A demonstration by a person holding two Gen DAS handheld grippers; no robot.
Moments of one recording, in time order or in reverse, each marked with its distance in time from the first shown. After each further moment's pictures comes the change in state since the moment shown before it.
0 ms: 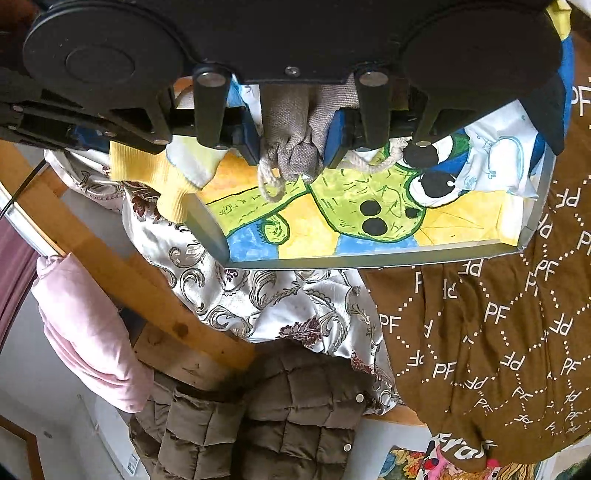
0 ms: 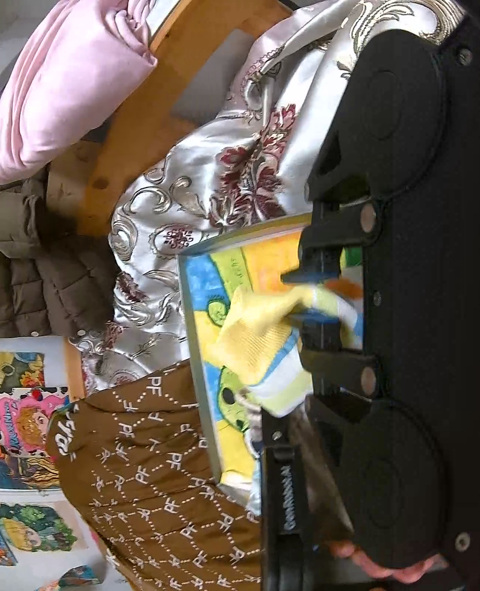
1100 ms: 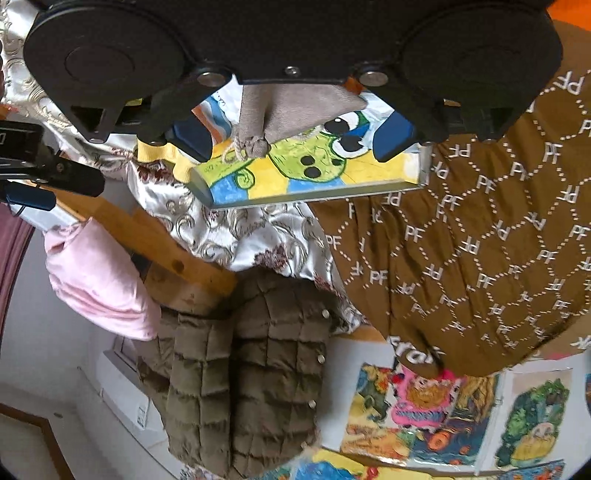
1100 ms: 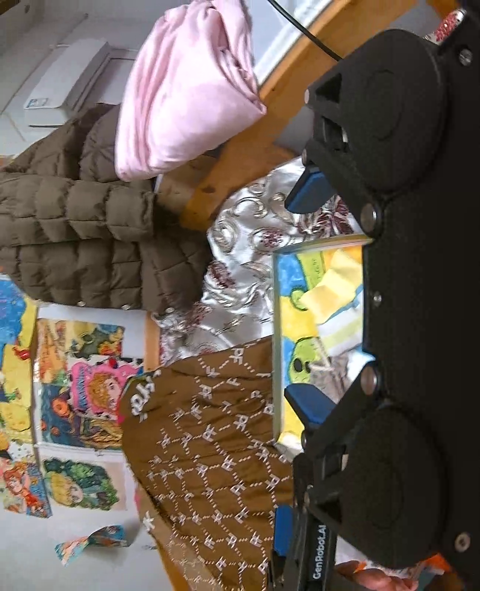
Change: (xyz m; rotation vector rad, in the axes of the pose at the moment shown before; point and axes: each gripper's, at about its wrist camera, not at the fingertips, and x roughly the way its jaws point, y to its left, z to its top) left arm -0.144 0.004 -0.009 0.069 -0.210 0.113; right arm -0.180 0.031 0.044 -0.096 -0.261 0.022
